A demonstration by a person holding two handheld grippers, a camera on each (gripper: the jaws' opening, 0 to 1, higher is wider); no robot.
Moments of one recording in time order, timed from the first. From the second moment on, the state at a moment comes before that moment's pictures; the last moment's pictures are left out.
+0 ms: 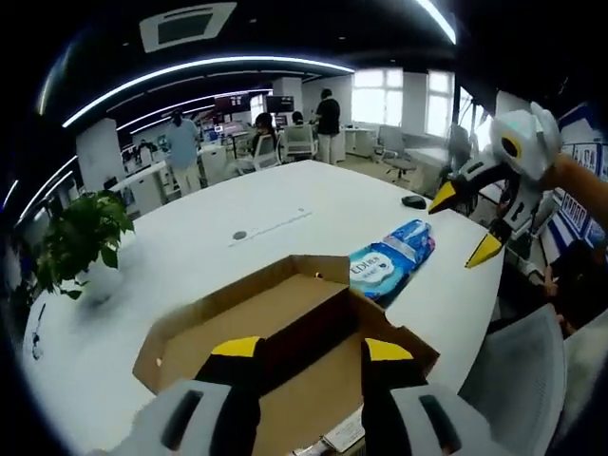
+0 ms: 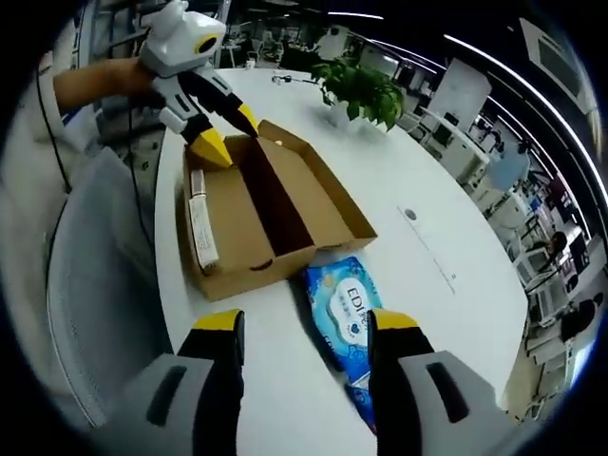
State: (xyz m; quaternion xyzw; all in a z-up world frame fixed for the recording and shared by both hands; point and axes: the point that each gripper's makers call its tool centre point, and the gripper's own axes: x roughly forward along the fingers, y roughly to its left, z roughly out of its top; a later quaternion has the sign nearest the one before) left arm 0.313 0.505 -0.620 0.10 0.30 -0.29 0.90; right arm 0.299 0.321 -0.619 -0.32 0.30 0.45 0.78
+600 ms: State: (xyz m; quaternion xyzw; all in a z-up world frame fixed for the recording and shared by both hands) left arm 0.300 0.584 -0.640 0.08 0.32 -0.22 0.92; right arm 0.296 0.379 -0.645 -0.35 0.30 0.51 0.73
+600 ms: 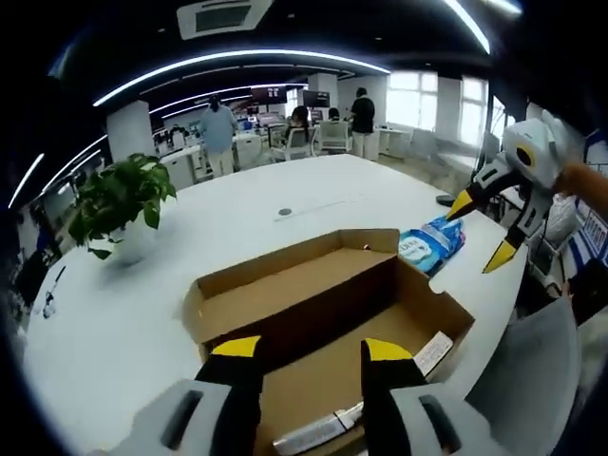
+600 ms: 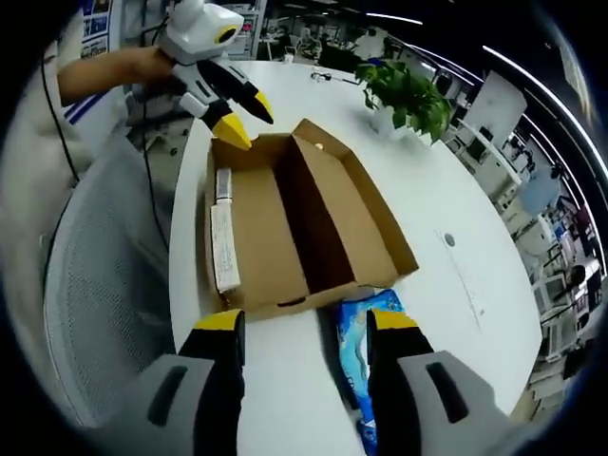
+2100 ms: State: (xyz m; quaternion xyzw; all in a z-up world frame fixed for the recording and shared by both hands) left arm 0.255 0.672 -0.720 -0.03 0.42 -0.10 0.90; right arm 0.267 0.457 -0.730 -0.34 0.35 0.66 0.57
